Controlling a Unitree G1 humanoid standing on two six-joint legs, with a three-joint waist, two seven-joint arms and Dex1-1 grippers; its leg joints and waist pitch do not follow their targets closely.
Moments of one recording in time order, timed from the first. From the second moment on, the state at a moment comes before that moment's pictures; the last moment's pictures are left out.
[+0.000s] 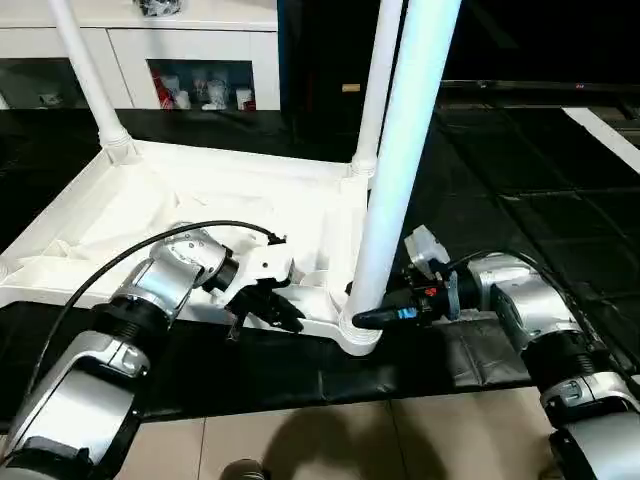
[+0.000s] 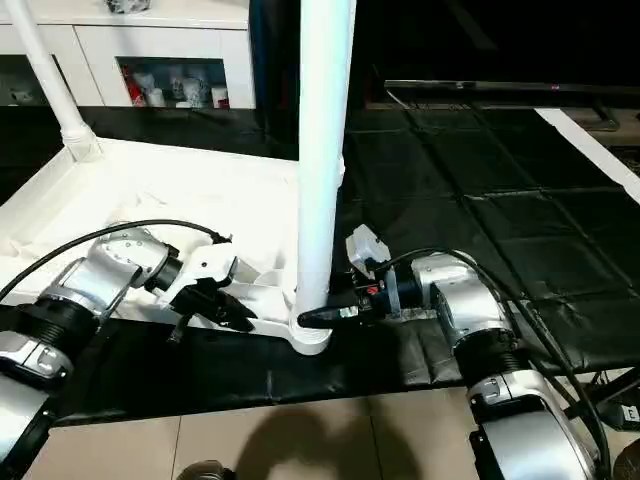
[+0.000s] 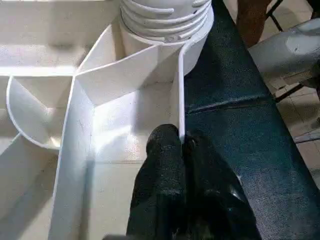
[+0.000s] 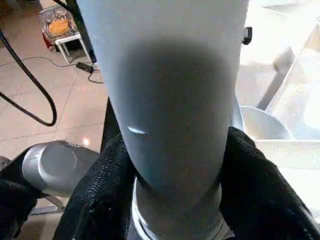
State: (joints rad) left arm -0.76 0.44 -0.37 0.74 0.08 -0.04 -1.54; right arm -0.62 -0.36 0.18 0.65 0.20 0.11 1.53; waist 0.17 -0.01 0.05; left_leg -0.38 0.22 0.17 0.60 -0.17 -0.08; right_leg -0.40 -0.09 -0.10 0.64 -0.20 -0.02
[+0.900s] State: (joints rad) left arm -0.85 0.13 -0.15 0.87 0.04 0.42 -0.83; right arm -0.70 -0.11 -0.04 0.72 0.07 0.21 0.51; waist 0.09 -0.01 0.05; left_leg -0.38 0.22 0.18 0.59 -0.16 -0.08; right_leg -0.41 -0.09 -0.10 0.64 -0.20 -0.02
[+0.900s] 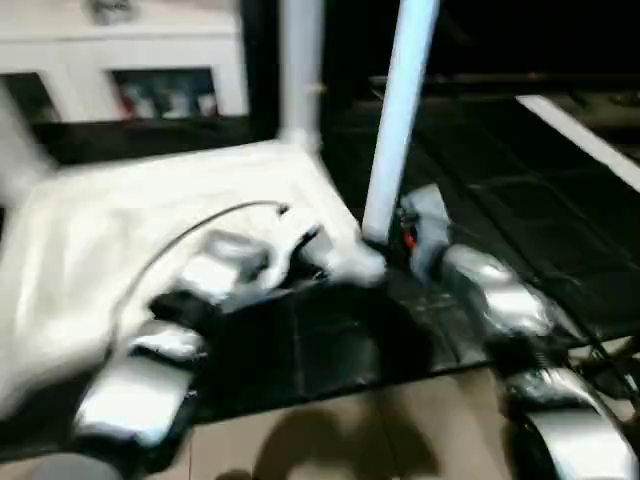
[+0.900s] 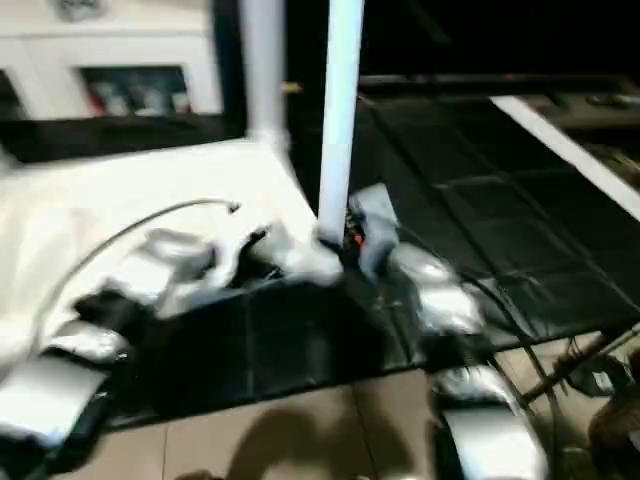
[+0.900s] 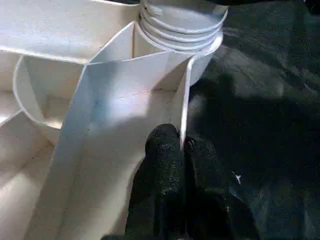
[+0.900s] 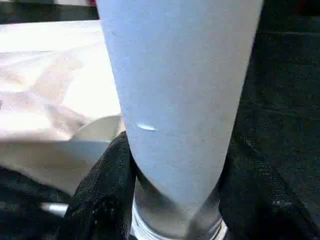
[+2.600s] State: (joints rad) left arm -0.75 0.42 -0.37 0.73 0.07 0.01 -1.51; right arm -0.63 -0.36 0.17 0.61 0.23 0.20 1.53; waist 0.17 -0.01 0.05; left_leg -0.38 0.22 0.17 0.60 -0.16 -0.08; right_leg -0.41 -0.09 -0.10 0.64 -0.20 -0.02
